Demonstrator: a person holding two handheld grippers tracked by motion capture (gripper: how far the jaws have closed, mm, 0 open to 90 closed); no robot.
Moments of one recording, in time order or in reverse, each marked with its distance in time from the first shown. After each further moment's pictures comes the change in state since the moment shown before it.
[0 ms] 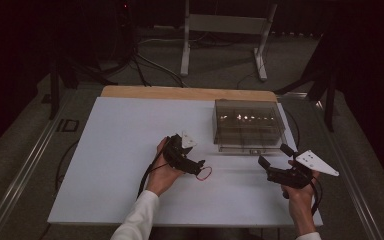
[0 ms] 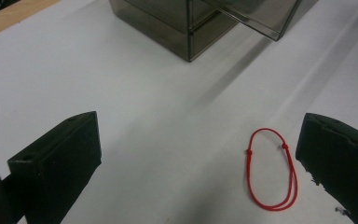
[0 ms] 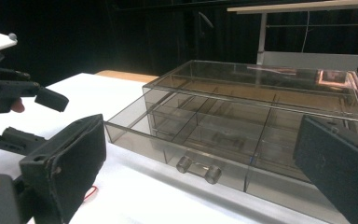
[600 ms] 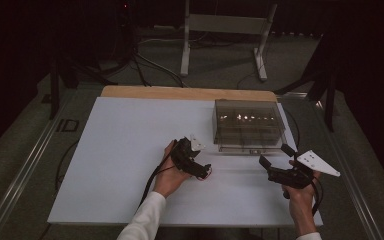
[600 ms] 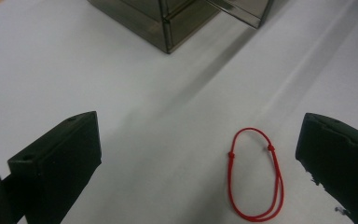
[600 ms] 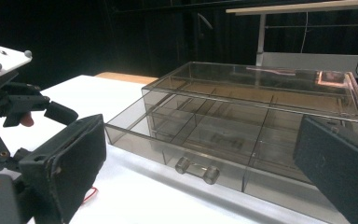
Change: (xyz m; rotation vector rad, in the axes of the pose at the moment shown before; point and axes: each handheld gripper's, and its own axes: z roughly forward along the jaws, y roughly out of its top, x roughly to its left) left arm -0.016 0.003 0.017 0.055 -0.014 0.025; right arm -0.001 0.000 -0.002 -0.005 -0.003 0.008
